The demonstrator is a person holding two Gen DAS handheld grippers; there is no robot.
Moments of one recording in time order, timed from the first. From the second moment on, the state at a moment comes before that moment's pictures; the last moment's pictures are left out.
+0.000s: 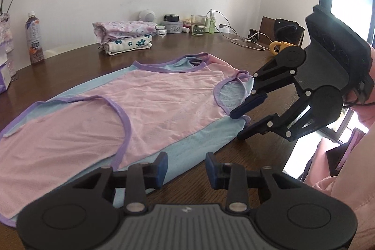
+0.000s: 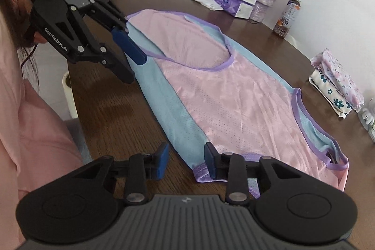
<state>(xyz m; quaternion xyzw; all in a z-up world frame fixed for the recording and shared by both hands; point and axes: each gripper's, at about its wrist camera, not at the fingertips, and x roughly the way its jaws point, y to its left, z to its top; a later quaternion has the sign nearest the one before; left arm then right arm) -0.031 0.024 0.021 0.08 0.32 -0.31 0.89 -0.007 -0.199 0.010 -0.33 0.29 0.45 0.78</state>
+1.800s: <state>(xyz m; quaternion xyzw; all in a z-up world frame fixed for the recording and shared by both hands) -0.031 -0.005 0.002 0.26 0.26 -0.24 0.90 0.000 -0.200 0.023 -0.34 0.22 0.39 0.82</state>
